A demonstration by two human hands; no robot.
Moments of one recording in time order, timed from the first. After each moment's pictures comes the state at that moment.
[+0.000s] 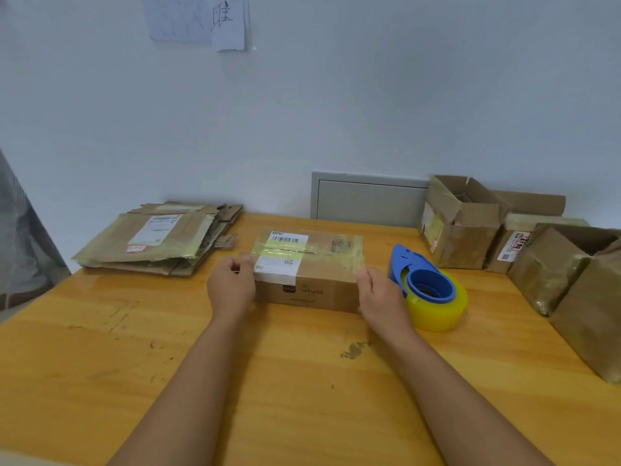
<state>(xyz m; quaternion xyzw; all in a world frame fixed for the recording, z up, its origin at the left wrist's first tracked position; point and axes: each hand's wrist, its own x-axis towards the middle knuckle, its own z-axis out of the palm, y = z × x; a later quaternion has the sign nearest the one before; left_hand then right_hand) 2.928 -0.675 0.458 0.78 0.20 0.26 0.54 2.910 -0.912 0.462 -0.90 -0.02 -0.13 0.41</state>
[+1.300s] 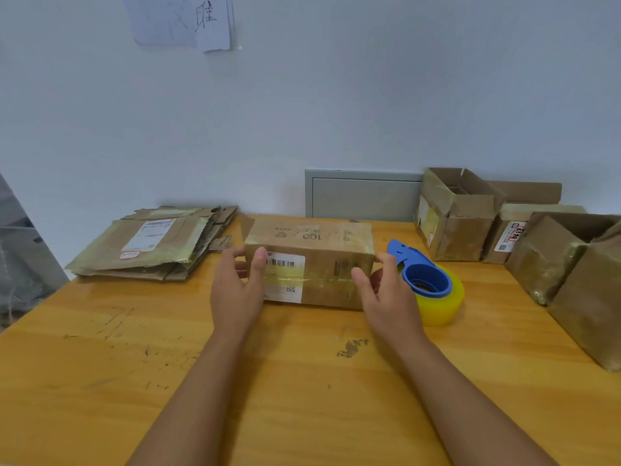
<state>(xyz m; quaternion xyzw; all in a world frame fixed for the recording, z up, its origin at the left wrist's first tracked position) 2.902 -0.697 0.463 0.80 0.06 0.33 0.50 2.896 -0.930 0.456 -0.89 -0.07 -0.24 0.39</state>
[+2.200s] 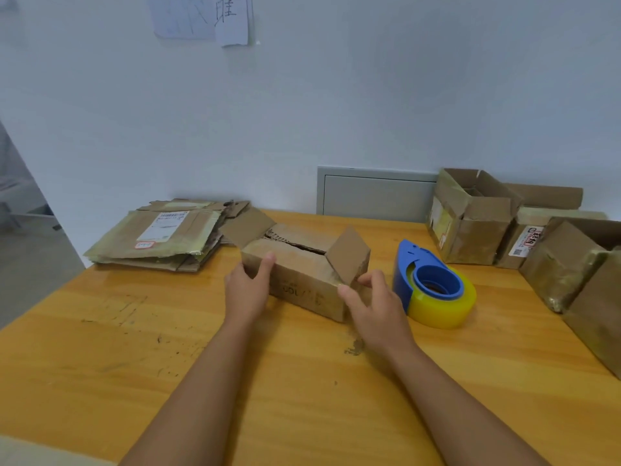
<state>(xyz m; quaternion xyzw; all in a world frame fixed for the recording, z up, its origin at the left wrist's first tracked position) 2.924 -0.684 0.445 0.79 0.19 0.16 0.57 2.889 -0.908 0.445 -0.87 -0.05 -0.12 0.47</state>
